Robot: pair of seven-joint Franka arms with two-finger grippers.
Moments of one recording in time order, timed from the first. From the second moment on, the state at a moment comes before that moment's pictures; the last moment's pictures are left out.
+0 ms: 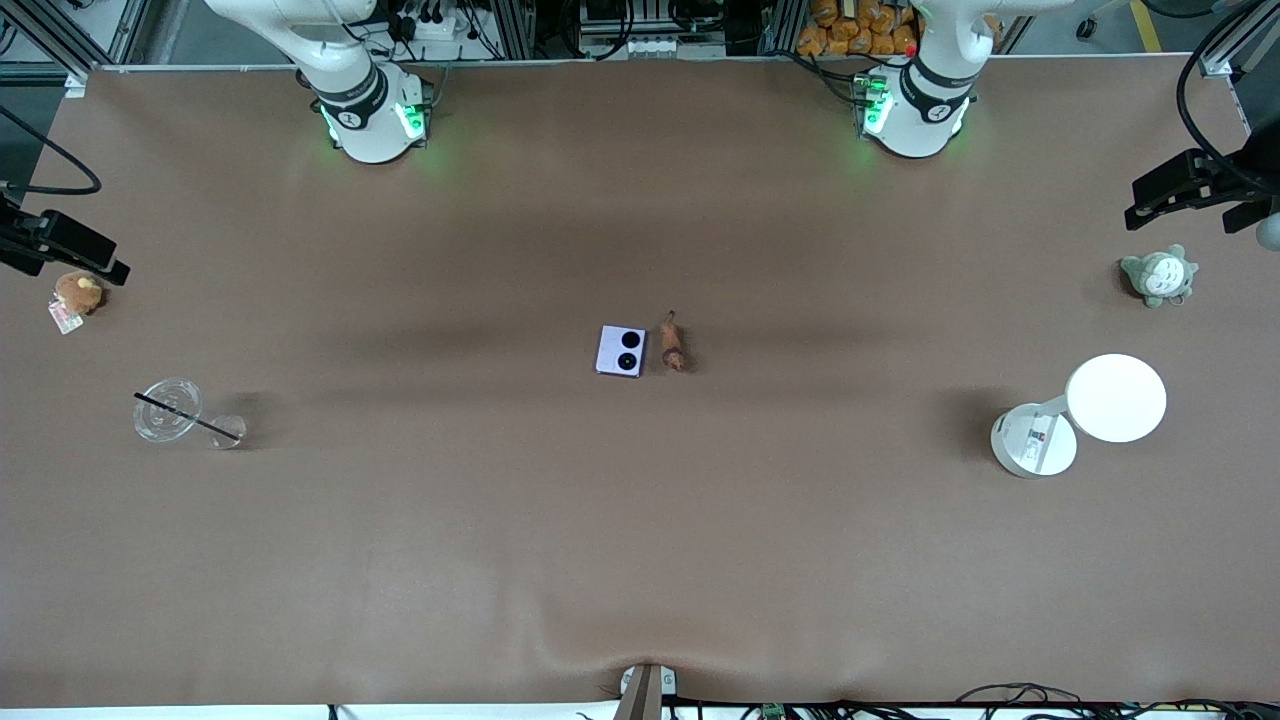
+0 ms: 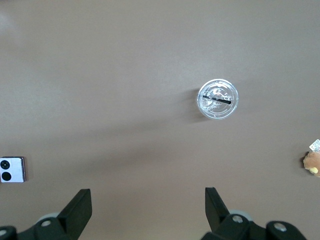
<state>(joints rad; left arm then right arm) -0.05 0.02 0.02 -1.42 0.00 1.37 0.02 -0.03 0.01 -0.04 -1.51 0.03 1.53 0.07</state>
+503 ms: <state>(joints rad) -0.05 0.03 0.02 -1.42 0.00 1.37 0.02 -0.03 0.01 -0.04 -1.51 0.03 1.53 0.07</state>
